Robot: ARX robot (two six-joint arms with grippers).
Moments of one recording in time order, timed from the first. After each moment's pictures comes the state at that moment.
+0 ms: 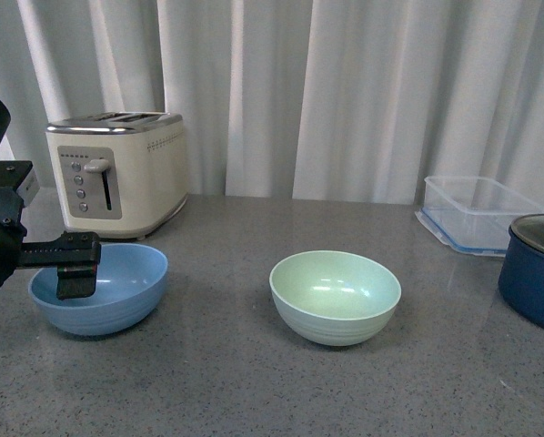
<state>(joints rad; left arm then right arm) -0.03 1.82 1.13 -0.01 -0.23 -0.14 0.00 0.00 0.01 0.00 0.00 0.00</state>
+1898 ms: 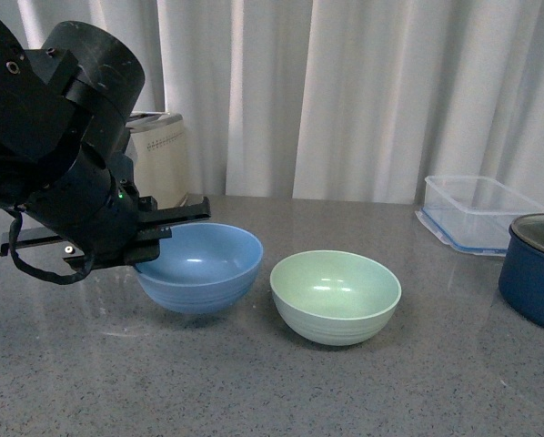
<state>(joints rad) -0.23 1.87 1.32 -0.13 -0.24 -0.35 0.00 0.00 0.01 0.00 0.00 0.00</state>
